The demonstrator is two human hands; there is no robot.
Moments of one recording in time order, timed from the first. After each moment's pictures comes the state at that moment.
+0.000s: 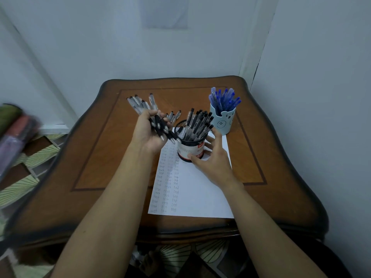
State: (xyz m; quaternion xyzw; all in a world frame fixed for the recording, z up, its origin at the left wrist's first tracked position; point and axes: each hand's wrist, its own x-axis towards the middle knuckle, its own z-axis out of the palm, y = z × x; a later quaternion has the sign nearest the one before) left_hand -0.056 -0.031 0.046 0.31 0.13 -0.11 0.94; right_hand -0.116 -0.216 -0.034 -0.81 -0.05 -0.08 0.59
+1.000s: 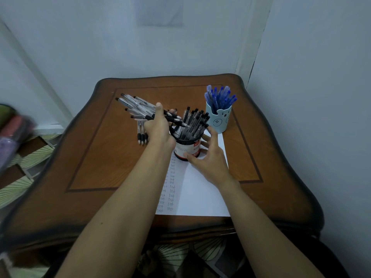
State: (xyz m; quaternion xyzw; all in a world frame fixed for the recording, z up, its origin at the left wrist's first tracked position) left_hand -0.059 -0.087 0.054 0.39 0.24 0.08 0.88; right_hand -0.115 -0.216 -0.035 -0.81 -0.06 -0.09 0.58
